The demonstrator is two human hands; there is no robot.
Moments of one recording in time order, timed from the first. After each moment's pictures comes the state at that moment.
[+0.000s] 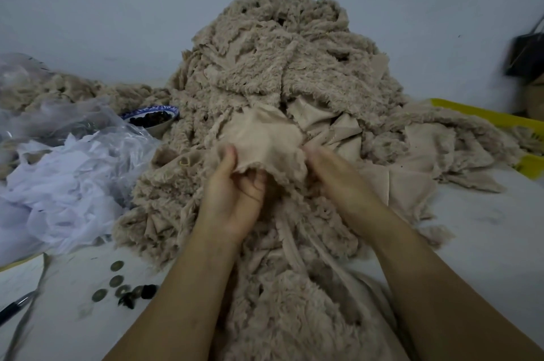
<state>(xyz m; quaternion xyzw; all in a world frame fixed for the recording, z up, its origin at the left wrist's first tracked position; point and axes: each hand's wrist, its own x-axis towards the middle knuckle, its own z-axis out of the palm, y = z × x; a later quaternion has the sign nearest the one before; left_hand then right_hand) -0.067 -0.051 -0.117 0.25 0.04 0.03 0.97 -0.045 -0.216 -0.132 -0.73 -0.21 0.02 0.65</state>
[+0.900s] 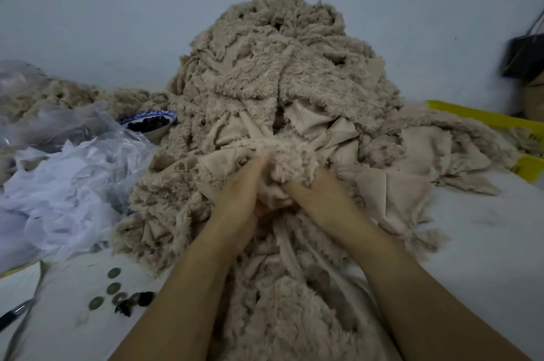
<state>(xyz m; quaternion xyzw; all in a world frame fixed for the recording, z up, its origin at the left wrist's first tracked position) -0.074 -0.064 -0.121 0.63 -0.03 0.05 0.78 -0.049 -0.198 -0.140 -0.77 -0.20 -0.05 0.61</state>
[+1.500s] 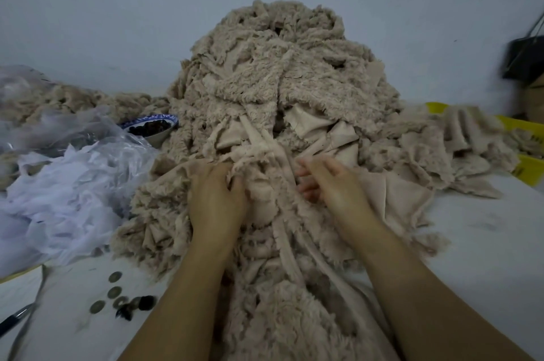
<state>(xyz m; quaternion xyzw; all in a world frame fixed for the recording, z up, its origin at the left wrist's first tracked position) -0.063 -0.032 -0.140 0.90 0.09 0.28 0.33 -0.033 -0.214 -0.146 -0.68 -0.08 -0.03 0.73</state>
